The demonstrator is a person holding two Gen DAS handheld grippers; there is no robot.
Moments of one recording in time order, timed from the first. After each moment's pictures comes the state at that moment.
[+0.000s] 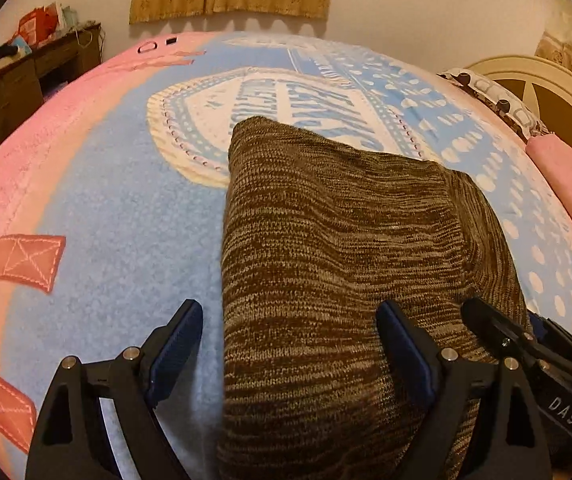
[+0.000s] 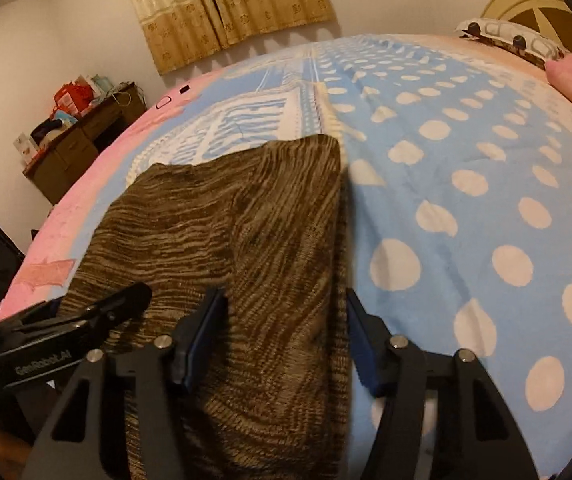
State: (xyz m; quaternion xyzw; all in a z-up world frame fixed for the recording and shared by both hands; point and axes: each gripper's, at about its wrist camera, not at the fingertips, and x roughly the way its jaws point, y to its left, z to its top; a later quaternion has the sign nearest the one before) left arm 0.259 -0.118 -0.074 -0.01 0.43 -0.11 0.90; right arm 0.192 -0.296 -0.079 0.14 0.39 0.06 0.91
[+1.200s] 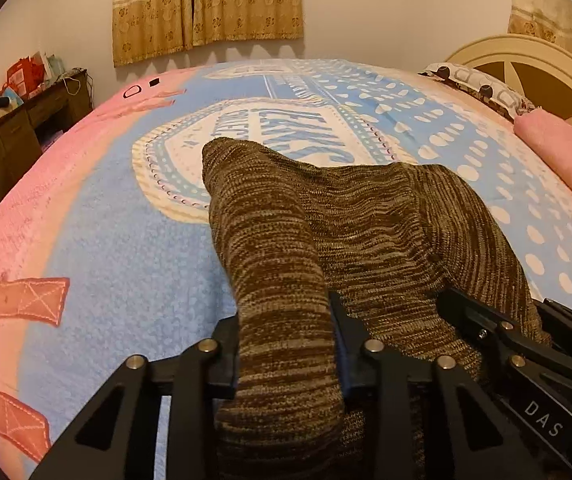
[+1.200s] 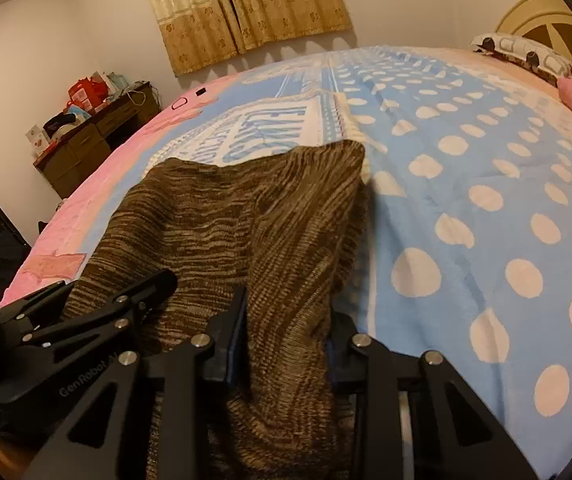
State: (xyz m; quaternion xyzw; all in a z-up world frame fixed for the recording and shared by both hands) left arm 0.249 -0.143 -0.064 0.04 0.39 -0.12 0.91; right arm 0.190 -0.283 -0.074 0.12 0.37 0.08 0.92
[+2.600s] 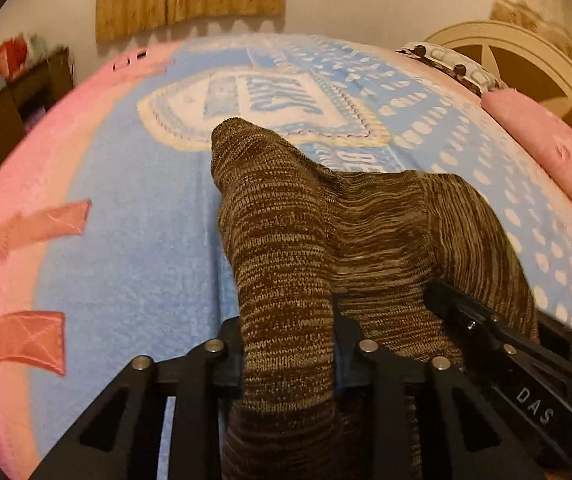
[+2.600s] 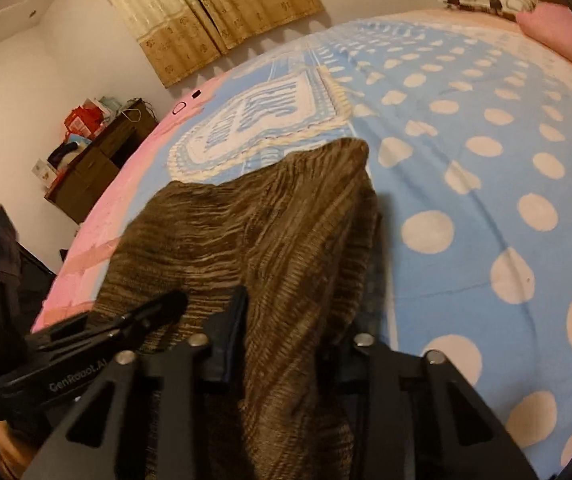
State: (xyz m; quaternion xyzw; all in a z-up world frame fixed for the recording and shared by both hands) left arm 0.171 -0.124 -0.054 0.04 0.43 -0.16 0.89; right arm 0.122 -0.273 -0.077 0.20 0.39 0.07 0.90
